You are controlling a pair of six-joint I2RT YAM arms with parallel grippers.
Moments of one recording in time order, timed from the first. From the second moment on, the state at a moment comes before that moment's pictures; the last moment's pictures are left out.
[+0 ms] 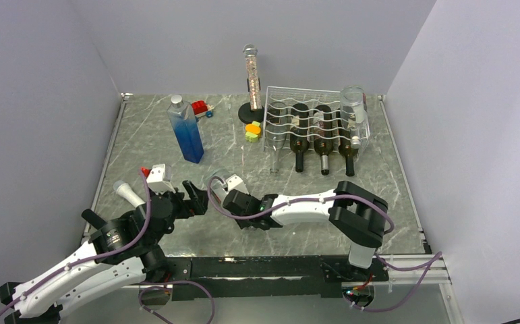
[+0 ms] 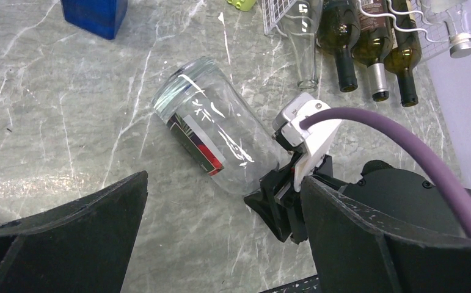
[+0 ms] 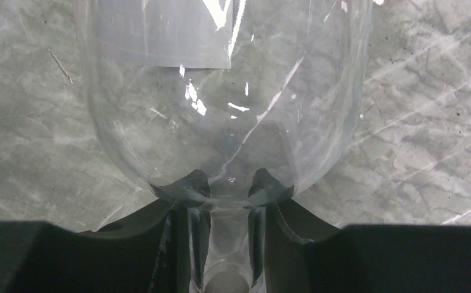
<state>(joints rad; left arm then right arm) -1.00 0.43 0.64 -0.66 -0.63 -0.78 1.20 1.78 1.00 -0.23 0.34 0.44</state>
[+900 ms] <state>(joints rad) -1.00 0.43 0.70 -0.66 -0.63 -0.77 1.18 1.53 1.02 -0.49 0.32 0.40</state>
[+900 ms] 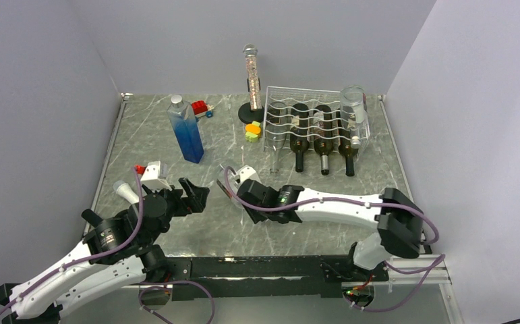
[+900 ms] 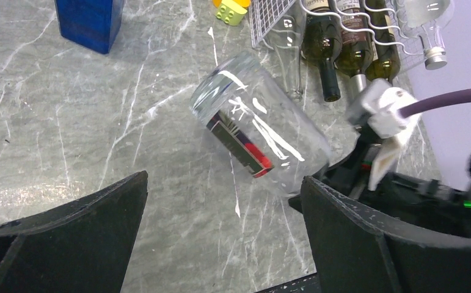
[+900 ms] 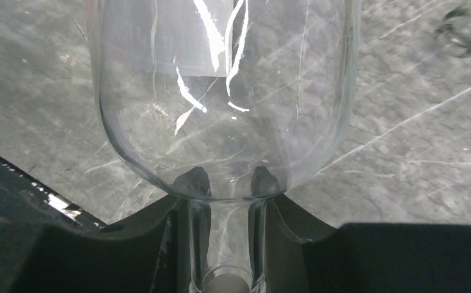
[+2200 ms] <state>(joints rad) -1.00 0.50 0.78 -0.67 -0.63 -0.72 0.06 1.39 0.97 -0.30 -0.19 0.29</state>
